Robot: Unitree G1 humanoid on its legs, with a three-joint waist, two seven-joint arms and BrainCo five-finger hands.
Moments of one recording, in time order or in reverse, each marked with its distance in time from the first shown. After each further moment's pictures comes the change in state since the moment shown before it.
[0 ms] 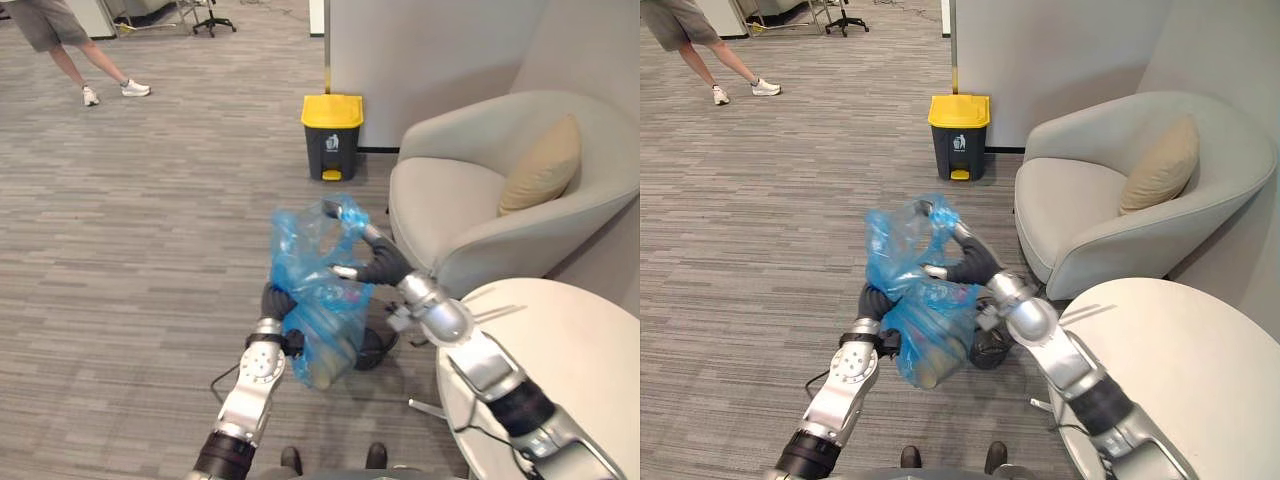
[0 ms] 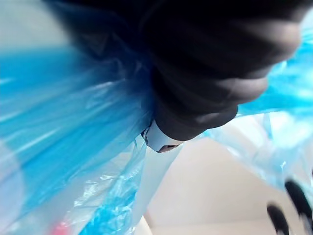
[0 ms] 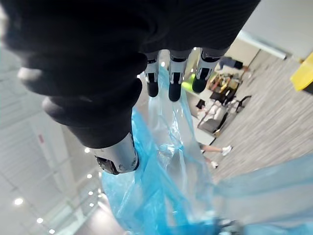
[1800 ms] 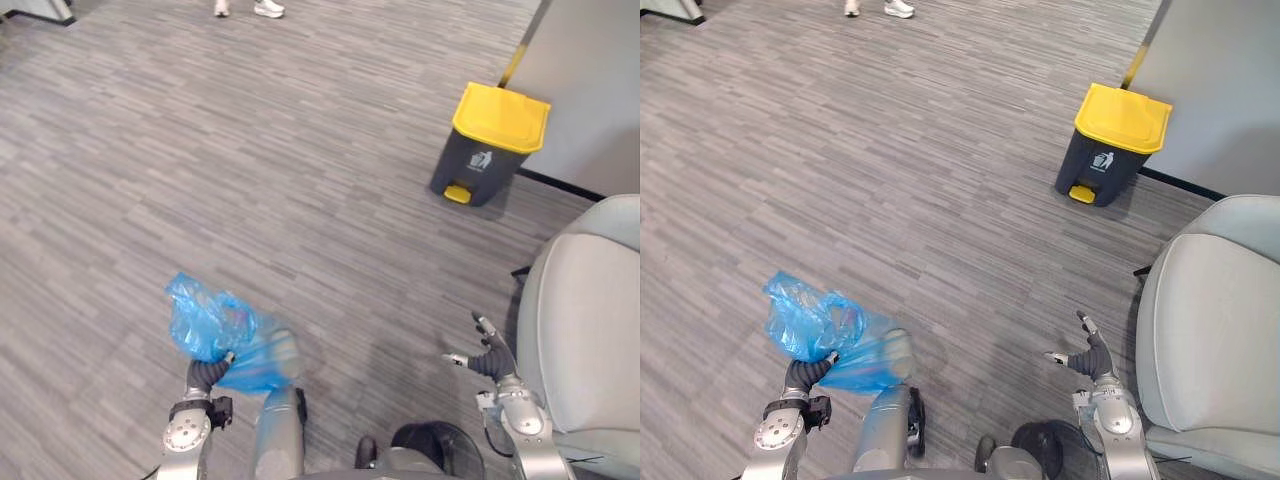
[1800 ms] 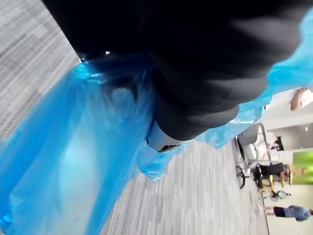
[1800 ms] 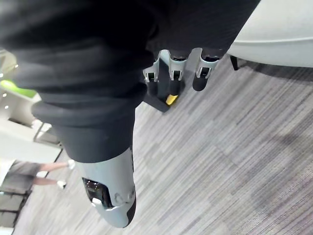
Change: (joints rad) left arm 0.227 0.044 0.281 0.162 0.008 0.008 -0.201; right arm 0.394 0.309 -0.537 0.520 -0.077 0.081 -0.064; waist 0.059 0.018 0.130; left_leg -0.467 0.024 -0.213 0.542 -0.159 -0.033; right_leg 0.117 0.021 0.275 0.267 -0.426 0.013
